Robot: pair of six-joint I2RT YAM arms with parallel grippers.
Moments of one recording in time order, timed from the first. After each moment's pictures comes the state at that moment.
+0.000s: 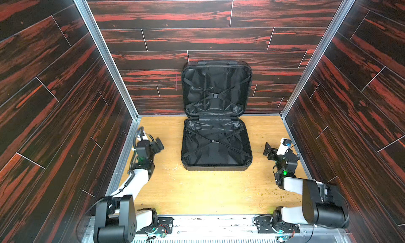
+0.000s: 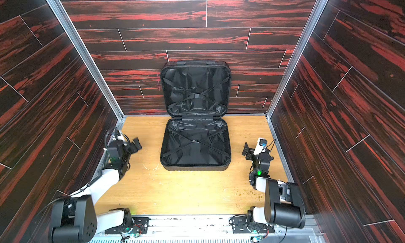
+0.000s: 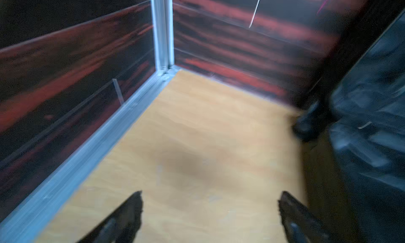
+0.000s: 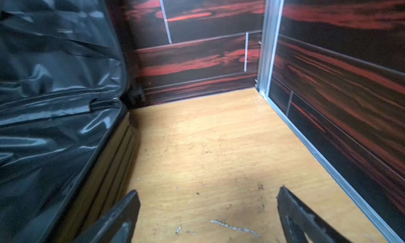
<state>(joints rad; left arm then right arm) 0.07 1.24 0.65 0.22 -0.08 -0.32 -0.11 1.37 0.34 0.85 -0.04 0.11</state>
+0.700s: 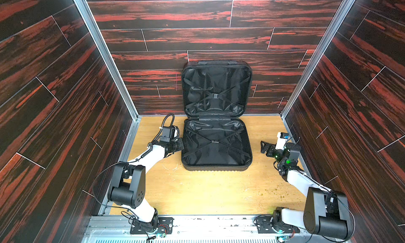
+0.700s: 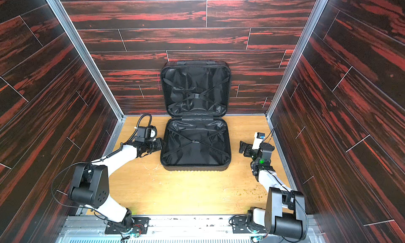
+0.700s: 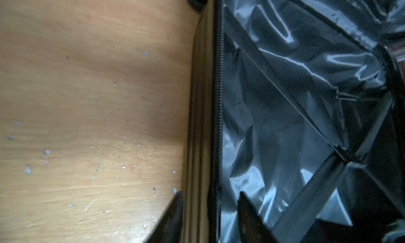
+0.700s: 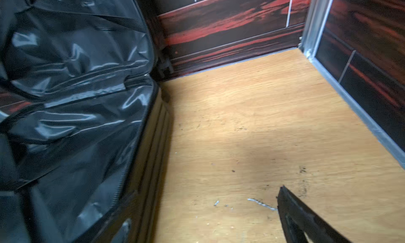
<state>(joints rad) -0.20 1.65 1.05 -0.25 0.23 -0.46 -0.11 1.29 0.53 0.38 -0.26 0.17</state>
